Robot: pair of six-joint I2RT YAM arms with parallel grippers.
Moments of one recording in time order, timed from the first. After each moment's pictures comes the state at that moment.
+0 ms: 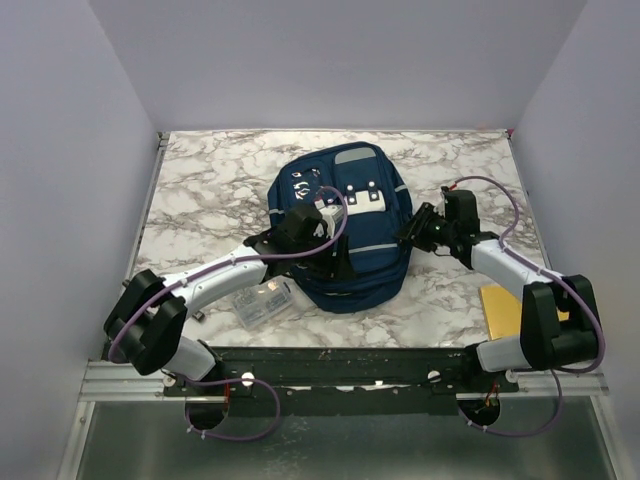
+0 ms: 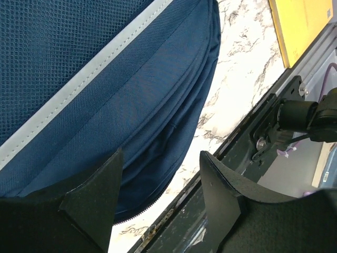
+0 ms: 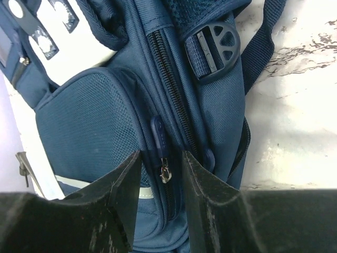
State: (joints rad) left arm -0.76 1.44 0.91 -0.18 0.38 -0.51; right arm 0.18 1.39 0.73 -0.04 -0.32 0.68
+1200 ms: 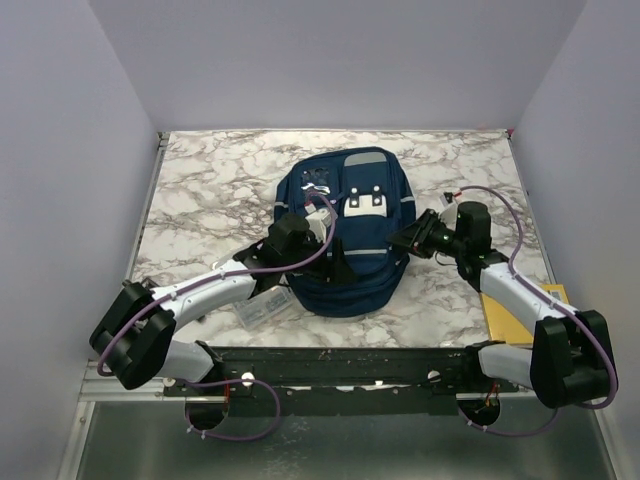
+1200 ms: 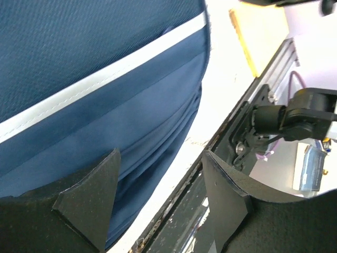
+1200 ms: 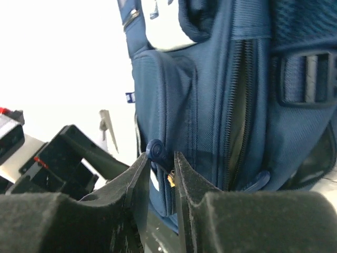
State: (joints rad) left arm -0.75 1.36 0.74 0.05 0.42 -0.60; right arm 0.18 1.21 0.57 0.14 -0.58 0.87
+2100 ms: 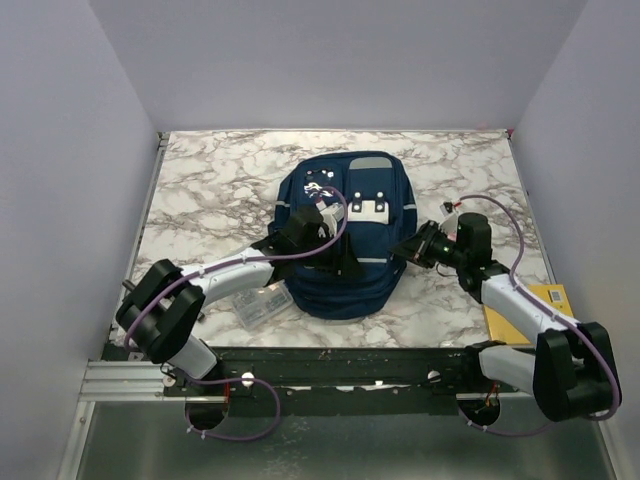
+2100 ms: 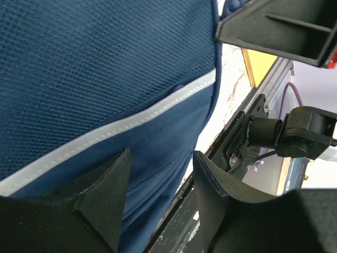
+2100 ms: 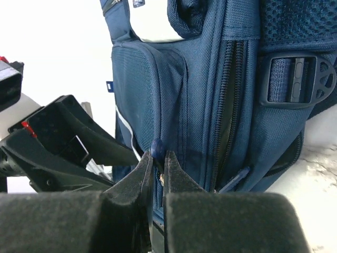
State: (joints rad) left arm -0.75 1.51 0.84 0.08 0.46 -0.66; right arm 0.18 1.16 0.48 0.19 -0.60 0.82
